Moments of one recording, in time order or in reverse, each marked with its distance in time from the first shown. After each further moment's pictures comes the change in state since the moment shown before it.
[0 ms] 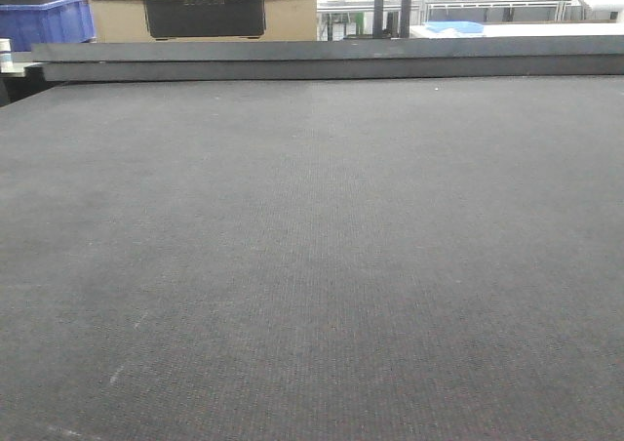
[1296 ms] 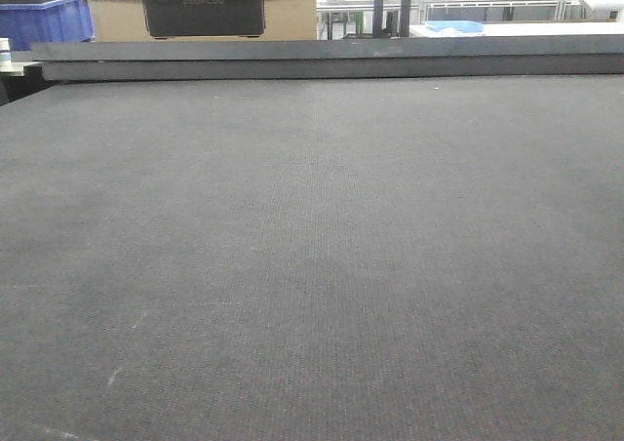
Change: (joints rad) left arm -0.003 0.510 -0.667 0.055 0.196 0.000; right arm 0.000 0.600 -0.703 -0.035 0.116 0.002
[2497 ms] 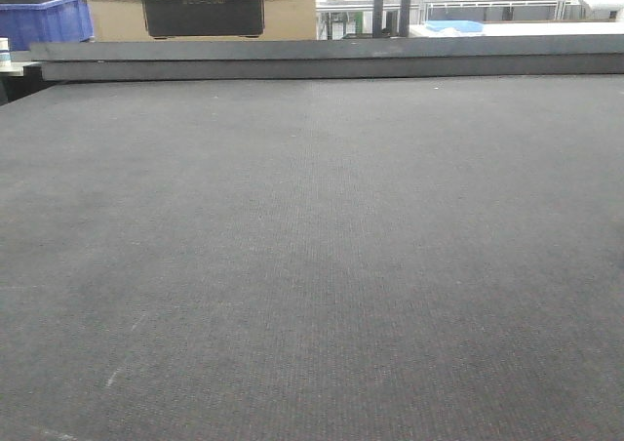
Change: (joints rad) left arm -0.072 0.032 0.000 -0.002 0.000 0.000; right arm 0.000 0.491 0.585 -0.051 -0.811 0.010
